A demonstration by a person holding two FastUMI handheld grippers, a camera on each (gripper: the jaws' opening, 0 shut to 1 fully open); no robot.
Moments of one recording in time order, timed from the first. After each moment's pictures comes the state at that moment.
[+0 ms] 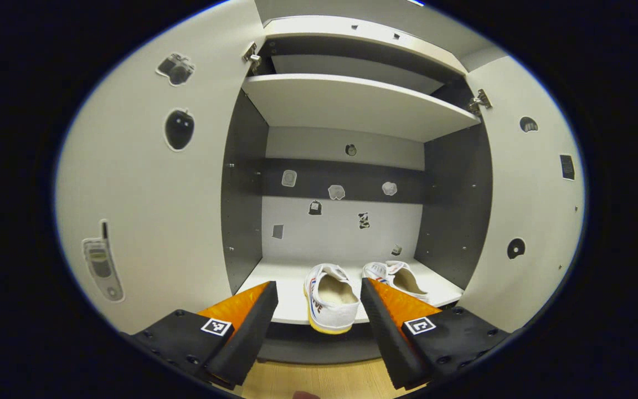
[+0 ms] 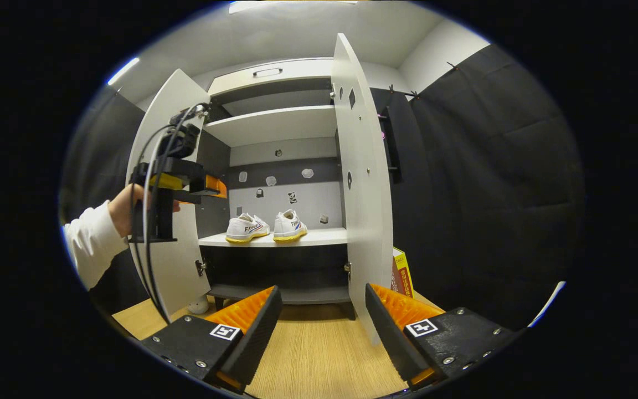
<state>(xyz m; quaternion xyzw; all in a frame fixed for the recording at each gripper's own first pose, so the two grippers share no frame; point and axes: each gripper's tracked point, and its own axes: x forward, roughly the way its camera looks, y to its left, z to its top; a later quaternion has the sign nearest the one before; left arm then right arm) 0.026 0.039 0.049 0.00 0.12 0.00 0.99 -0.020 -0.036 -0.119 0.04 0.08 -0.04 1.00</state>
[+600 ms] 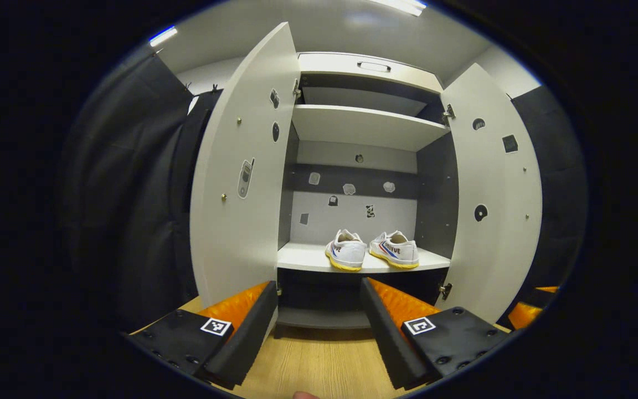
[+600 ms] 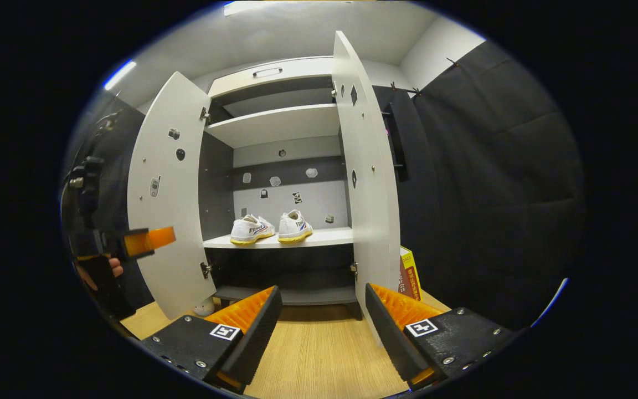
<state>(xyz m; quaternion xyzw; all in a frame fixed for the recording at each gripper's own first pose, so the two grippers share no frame) -0.057 0.058 0.031 0.01 0.06 0.04 1.00 -0.014 -0.031 -0.120 0.05 0.08 -0.03 0.99</state>
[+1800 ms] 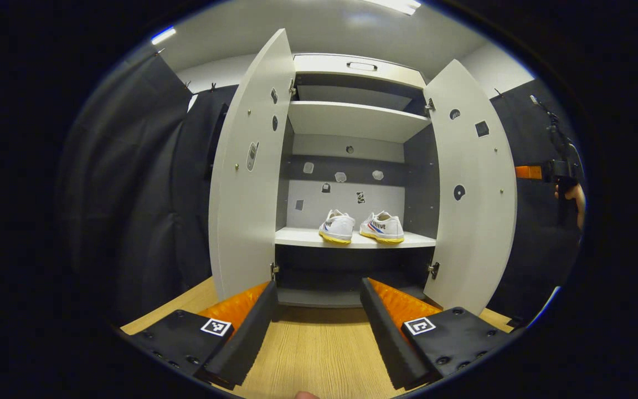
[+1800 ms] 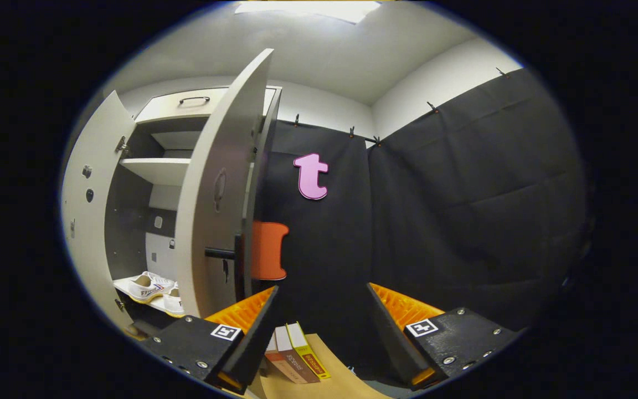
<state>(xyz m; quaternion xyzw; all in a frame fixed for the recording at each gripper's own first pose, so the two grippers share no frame) -0.093 0.049 0.004 0.00 0.08 0.03 1.00 0.100 -0.257 0.069 -0.04 -0.02 -0.17 0.98</state>
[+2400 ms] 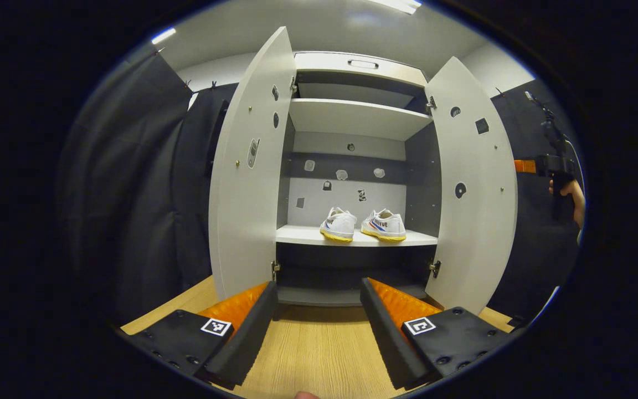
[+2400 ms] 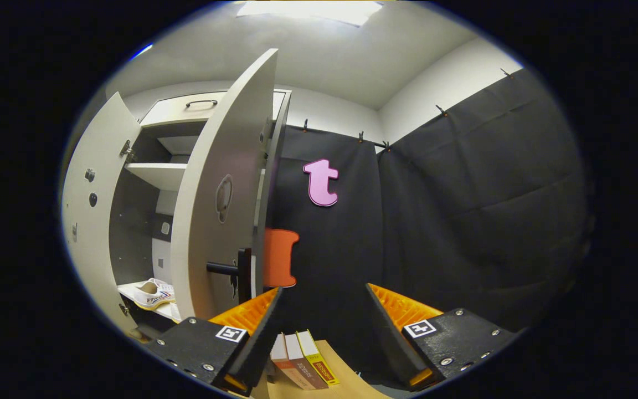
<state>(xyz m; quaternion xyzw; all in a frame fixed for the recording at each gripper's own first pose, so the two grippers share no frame) -0.091 0.048 0.002 0.00 0.08 0.03 1.00 0.111 -0.234 0.076 -0.05 -0.03 -0.16 0.99</state>
